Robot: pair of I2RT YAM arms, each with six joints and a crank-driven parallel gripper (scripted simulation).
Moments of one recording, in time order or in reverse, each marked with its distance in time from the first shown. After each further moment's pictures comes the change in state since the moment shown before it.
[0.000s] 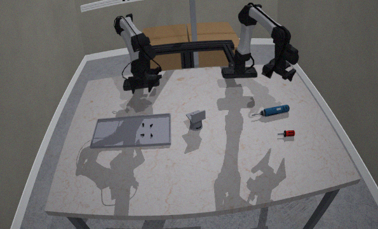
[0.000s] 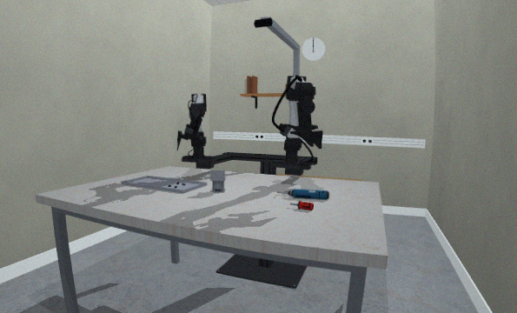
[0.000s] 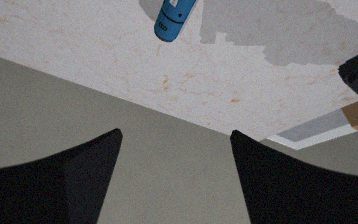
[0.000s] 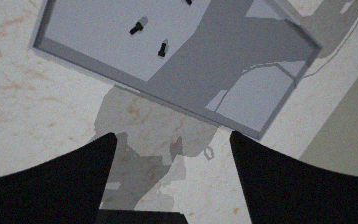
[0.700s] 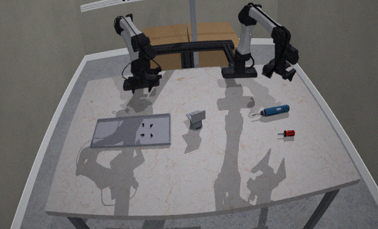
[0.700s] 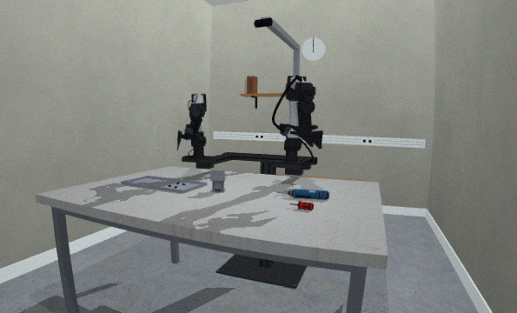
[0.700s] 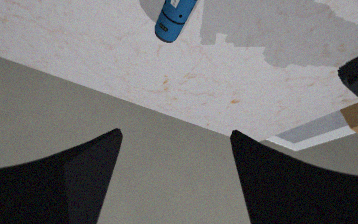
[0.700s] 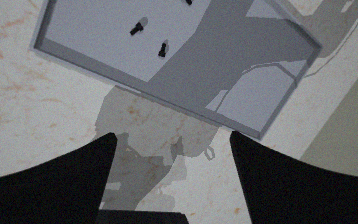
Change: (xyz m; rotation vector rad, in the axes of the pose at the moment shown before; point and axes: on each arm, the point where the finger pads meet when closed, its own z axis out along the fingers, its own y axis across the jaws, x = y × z) left arm -0.001 0.000 0.000 -0.003 -0.003 -0.007; right arm 0.000 0.000 0.000 0.000 -0.001 0.006
